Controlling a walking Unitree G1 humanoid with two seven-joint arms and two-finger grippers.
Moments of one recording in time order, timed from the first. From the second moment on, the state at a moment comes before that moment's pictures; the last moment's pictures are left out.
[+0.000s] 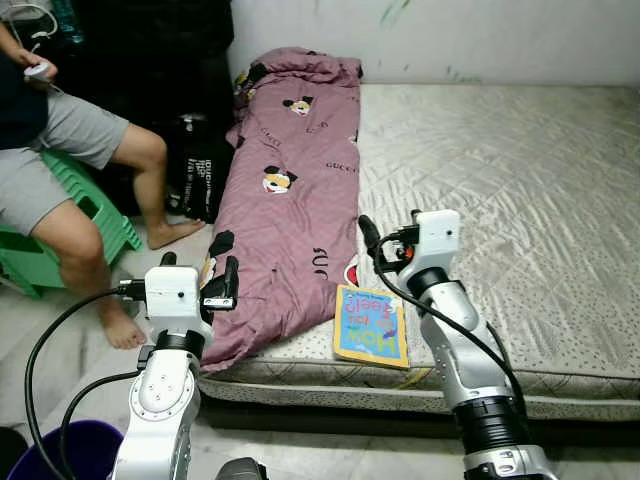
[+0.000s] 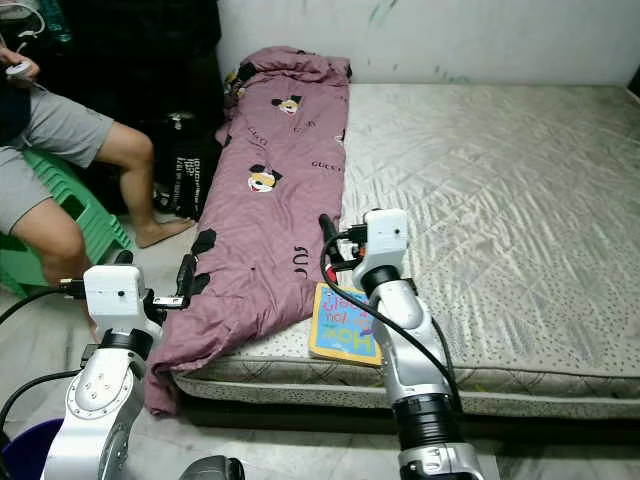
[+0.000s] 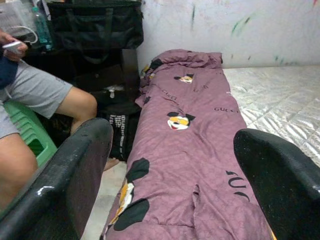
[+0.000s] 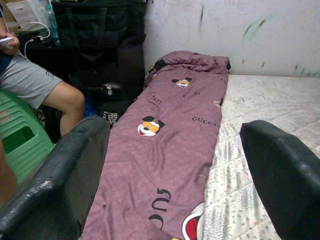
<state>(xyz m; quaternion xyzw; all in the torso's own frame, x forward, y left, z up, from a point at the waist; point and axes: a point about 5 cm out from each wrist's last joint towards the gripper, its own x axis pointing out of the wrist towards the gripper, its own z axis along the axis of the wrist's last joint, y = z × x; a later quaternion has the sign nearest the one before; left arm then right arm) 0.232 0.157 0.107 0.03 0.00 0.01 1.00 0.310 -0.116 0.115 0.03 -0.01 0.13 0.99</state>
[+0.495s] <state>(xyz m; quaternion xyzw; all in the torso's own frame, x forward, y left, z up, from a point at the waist) 0.233 0.159 0.108 0.03 0.00 0.01 1.00 0.310 -0.112 0.115 0.03 -0.01 0.14 0.99</state>
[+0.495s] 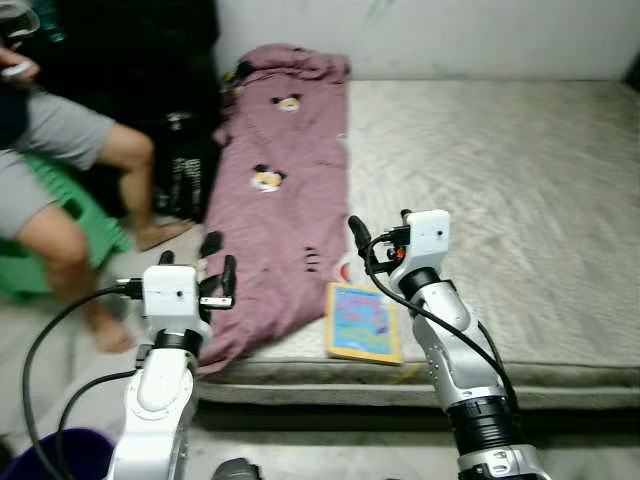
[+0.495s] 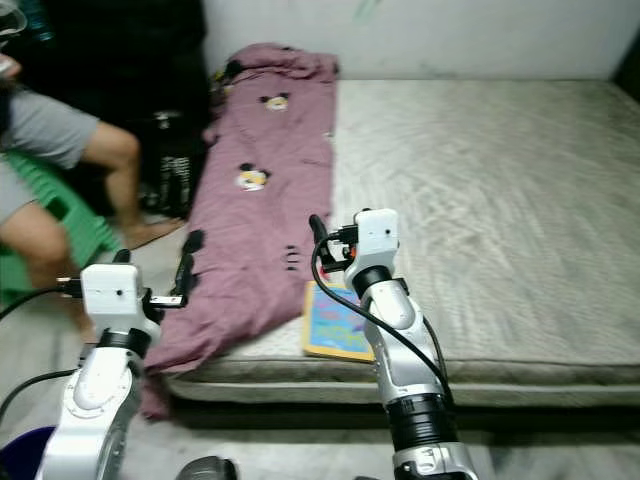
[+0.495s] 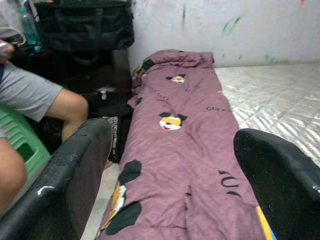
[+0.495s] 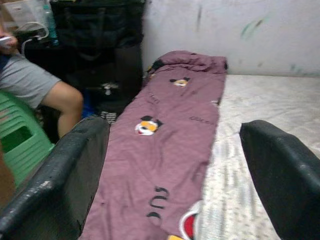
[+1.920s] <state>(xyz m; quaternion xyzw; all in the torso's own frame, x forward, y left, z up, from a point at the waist) 0.235 0.155 0.111 0.03 -0.02 0.00 1.00 0.312 -0.114 0.115 0.03 -0.01 0.14 0.99</state>
